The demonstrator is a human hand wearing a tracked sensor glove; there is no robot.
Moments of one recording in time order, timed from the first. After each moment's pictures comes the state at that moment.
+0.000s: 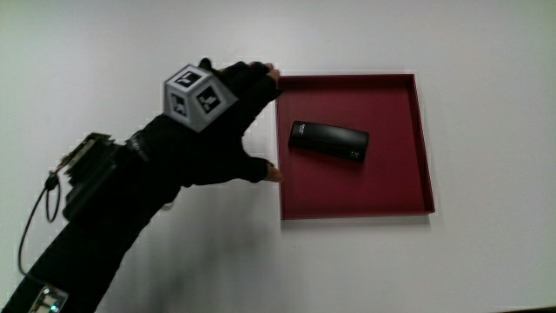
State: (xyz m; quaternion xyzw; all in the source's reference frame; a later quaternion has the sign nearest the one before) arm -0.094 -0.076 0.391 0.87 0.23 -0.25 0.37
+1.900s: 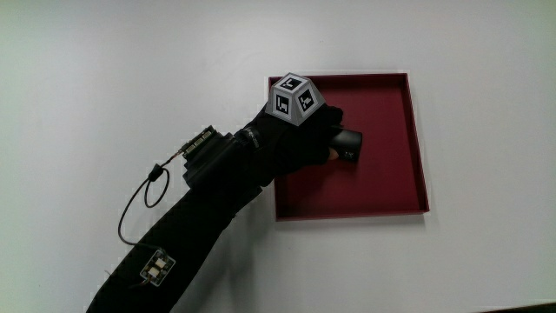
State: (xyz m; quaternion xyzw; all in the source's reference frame) arm 0.008 -0.090 0.473 0.87 0.29 -0.22 0.34
